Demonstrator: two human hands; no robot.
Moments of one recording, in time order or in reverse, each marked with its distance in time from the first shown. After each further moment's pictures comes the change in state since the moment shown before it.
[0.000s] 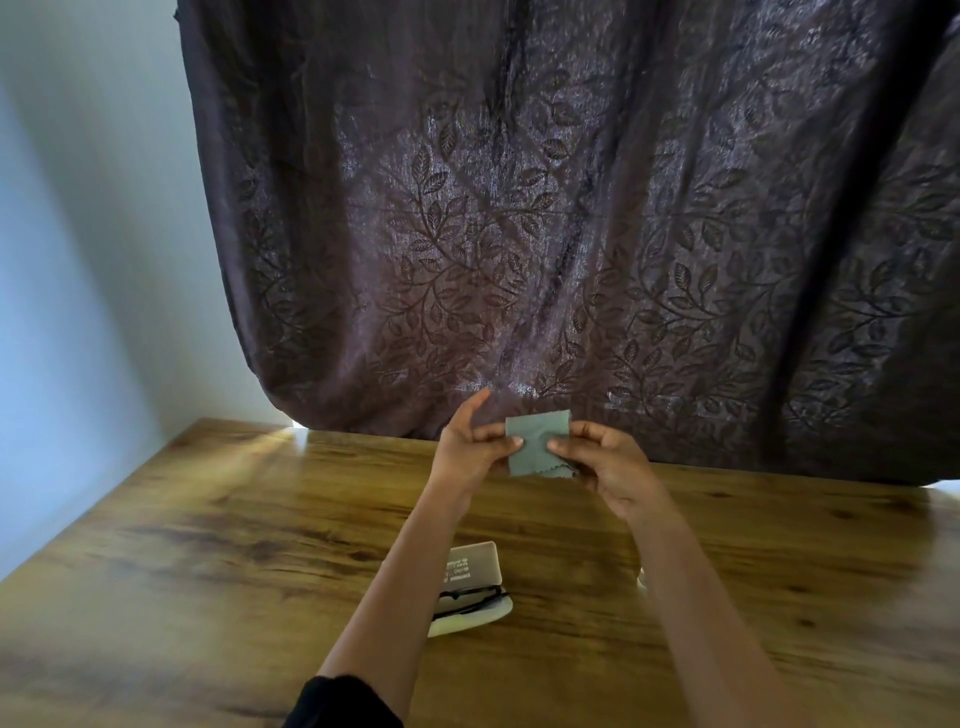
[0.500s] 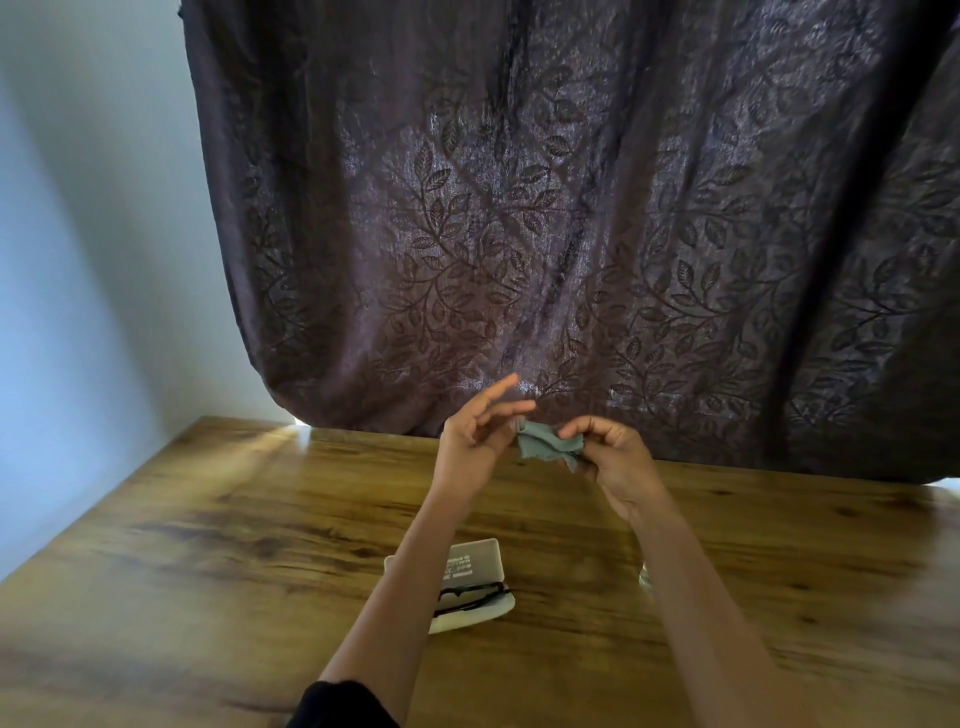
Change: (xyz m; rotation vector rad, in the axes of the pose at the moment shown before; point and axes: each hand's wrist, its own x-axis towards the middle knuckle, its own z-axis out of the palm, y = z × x) left_hand -0.003 -0.006 -0.004 0.169 -0.112 0.452; right_hand 0.006 0.007 -0.004 -0.019 -0.004 -0.185
